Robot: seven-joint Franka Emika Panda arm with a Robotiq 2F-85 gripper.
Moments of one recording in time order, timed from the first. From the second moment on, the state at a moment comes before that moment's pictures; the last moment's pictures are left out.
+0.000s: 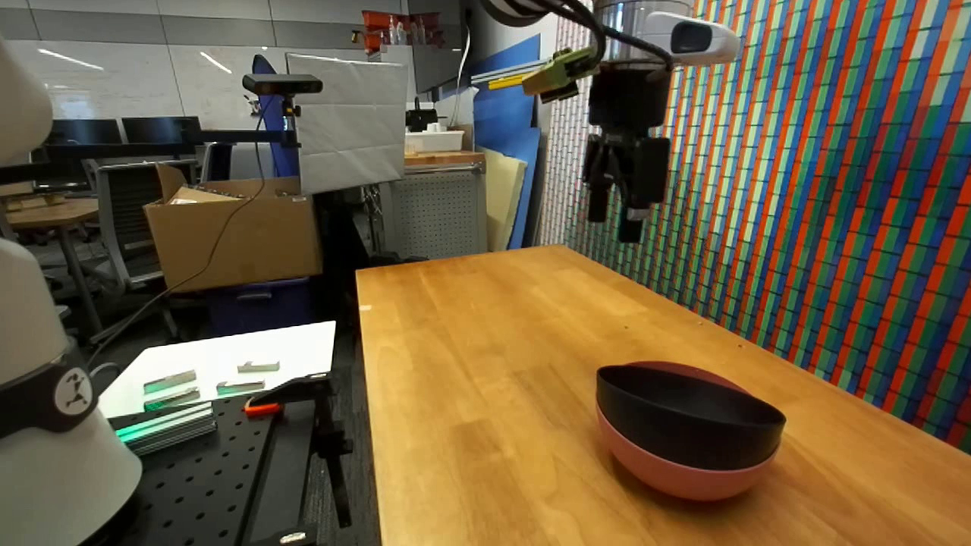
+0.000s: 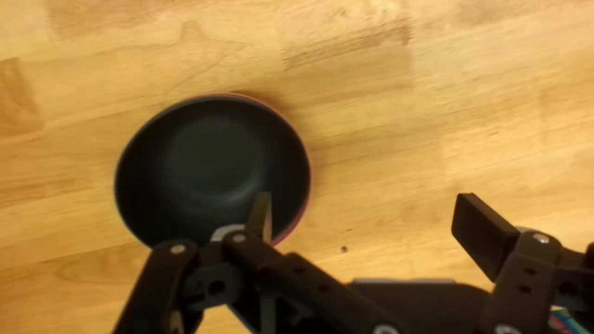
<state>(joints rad) 0.04 0.16 0.04 -2.08 0.00 2.20 0.22</state>
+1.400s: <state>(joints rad) 0.10 0.18 0.10 -1.82 -0.06 1.92 -0.01</state>
